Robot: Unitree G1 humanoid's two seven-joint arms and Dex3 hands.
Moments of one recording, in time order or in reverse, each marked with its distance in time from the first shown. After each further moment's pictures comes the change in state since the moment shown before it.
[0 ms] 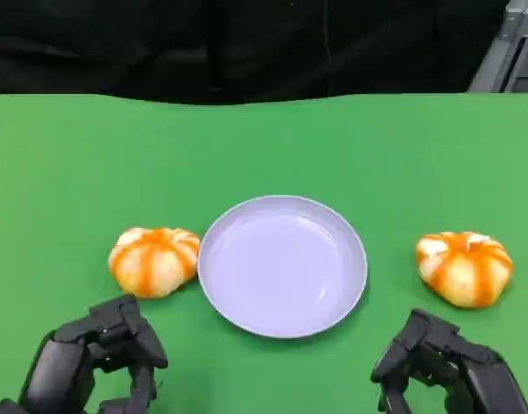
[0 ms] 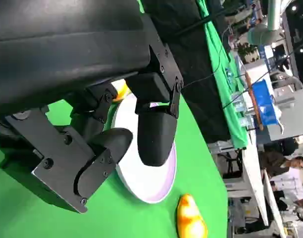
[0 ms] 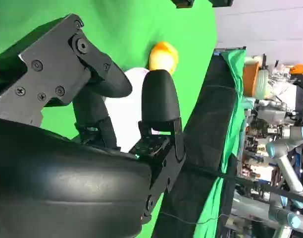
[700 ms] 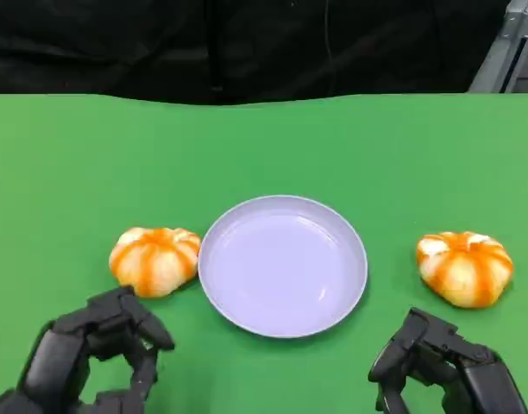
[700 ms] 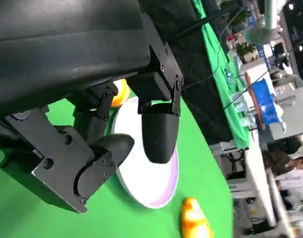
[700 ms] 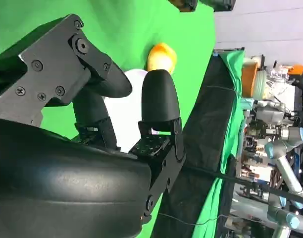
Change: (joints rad) left arm -0.044 0.036 0.014 -0.001 0.070 0.013 0.003; right arm 0.000 0.006 0.011 -0.006 0.001 0.006 -0.007
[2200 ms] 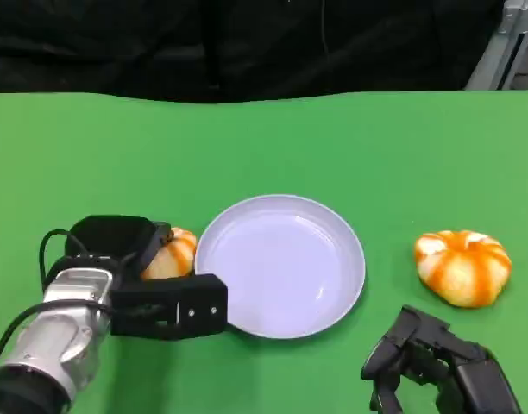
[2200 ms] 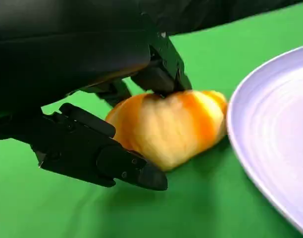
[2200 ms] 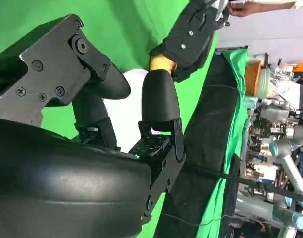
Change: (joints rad) left arm -0.790 0.142 -0.473 0.792 0.879 0.385 0.253; right arm 0.001 0.007 0.023 -0.030 -0.021 0.042 -0.021
